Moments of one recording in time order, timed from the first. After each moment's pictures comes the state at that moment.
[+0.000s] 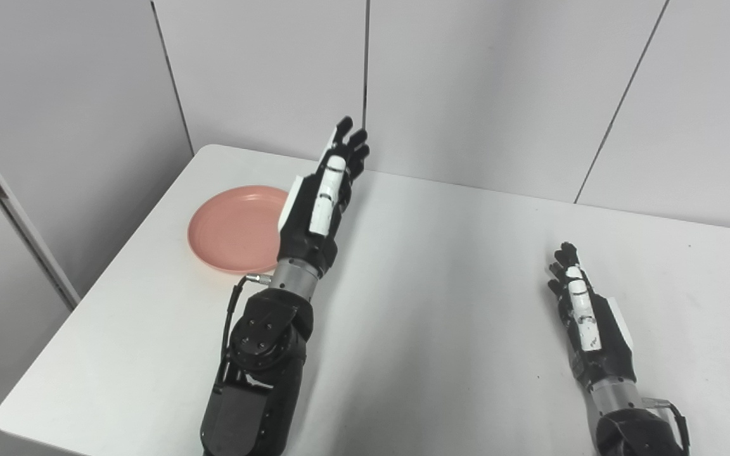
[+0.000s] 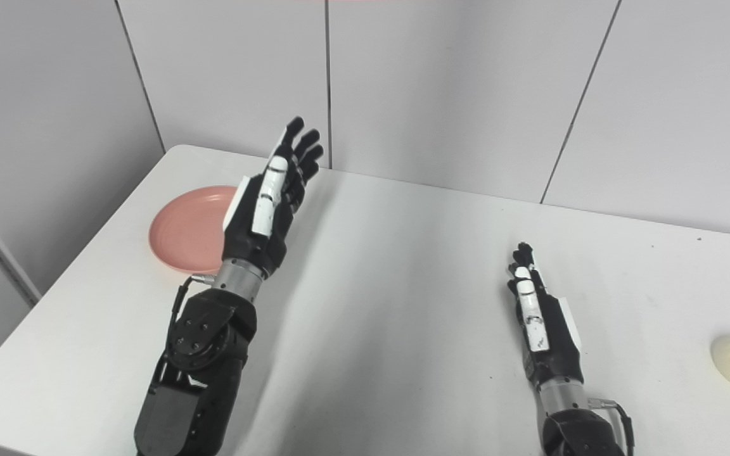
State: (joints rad) left arm -0.34 -0.05 0.05 -0.24 -0.10 0.18 0.00; right arm -0.29 -0.11 0.00 0.23 0.08 -0.03 0.14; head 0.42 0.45
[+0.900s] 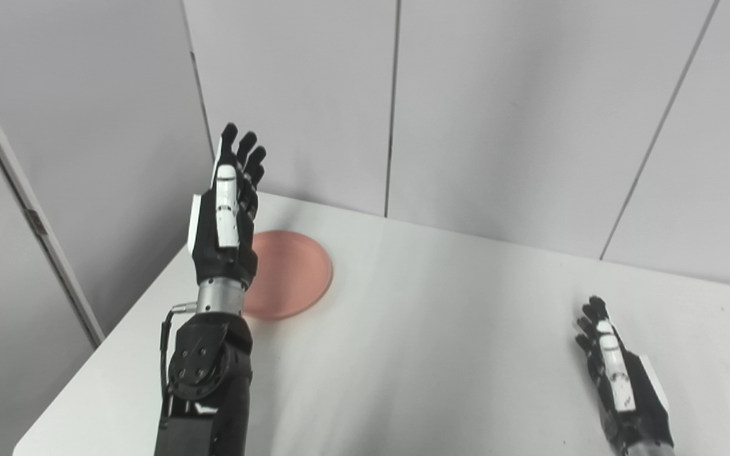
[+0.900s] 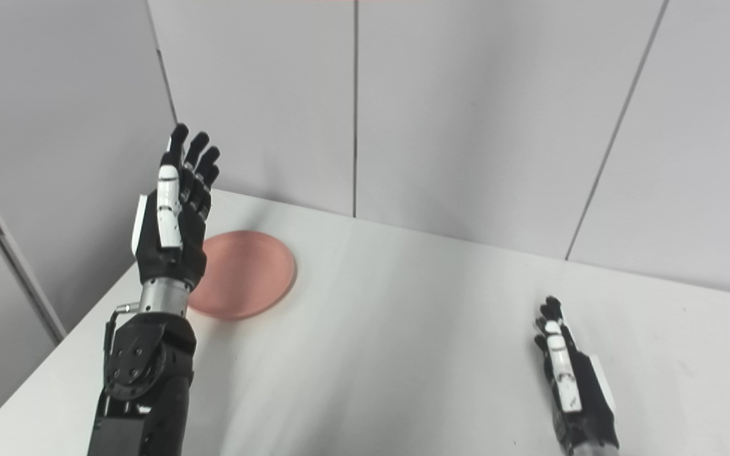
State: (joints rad) left arm -0.36 0.04 0.30 -0.22 -0.19 0.10 0.10; right arm -0.31 -0.13 -0.01 0.24 0.10 -0.05 0.16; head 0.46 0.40
